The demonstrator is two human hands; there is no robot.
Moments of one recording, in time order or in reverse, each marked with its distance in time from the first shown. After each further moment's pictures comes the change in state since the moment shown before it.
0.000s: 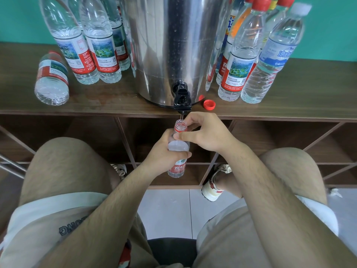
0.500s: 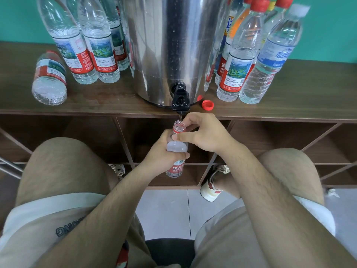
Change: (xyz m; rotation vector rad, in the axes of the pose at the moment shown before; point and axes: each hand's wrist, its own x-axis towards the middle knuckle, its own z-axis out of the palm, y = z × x) left_hand 0.004 -0.006 0.000 0.001 -0.002 0.007; right_hand 0.000 0.000 0.000 -0.007 -0.004 -0.005
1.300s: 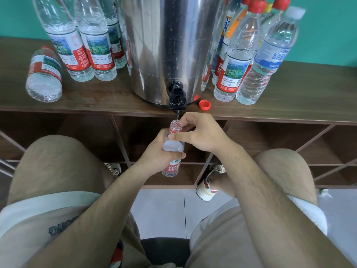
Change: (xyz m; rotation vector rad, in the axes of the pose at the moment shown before) left_hand -0.001 0.001 0.000 -0.002 -0.007 -0.024; right_hand -0.001 0.000 -0.001 0.008 -0.004 0.017
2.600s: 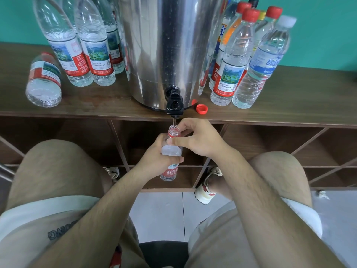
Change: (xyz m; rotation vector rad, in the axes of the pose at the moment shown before) left_hand -0.012 0.016 -0.002 0.024 -0.024 -0.059; right_hand -0.004 0.000 0.001 0.019 0.006 0.025
